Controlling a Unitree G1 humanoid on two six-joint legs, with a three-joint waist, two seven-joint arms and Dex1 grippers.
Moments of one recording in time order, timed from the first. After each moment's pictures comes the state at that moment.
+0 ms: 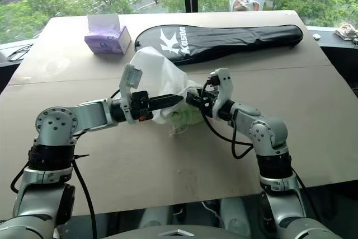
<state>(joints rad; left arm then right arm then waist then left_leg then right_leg) -0.54 0.63 0.06 -0.05 -1.51 1.18 -0.34 -0.52 -0.15 0.02 -0.18 0.70 0.94 0.33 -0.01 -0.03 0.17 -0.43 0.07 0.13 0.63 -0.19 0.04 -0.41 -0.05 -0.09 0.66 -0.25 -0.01</state>
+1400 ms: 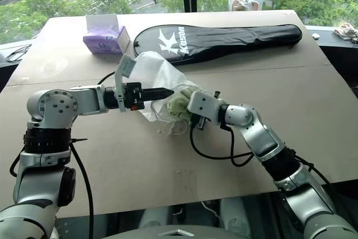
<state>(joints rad) -0.69 0.65 0.09 0.05 -0.99 1.26 -0.71 -0.55 -0.41 0.45 -0.08 -0.03 0.25 0.66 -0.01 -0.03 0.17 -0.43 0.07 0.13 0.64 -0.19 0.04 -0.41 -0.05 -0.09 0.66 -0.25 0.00</state>
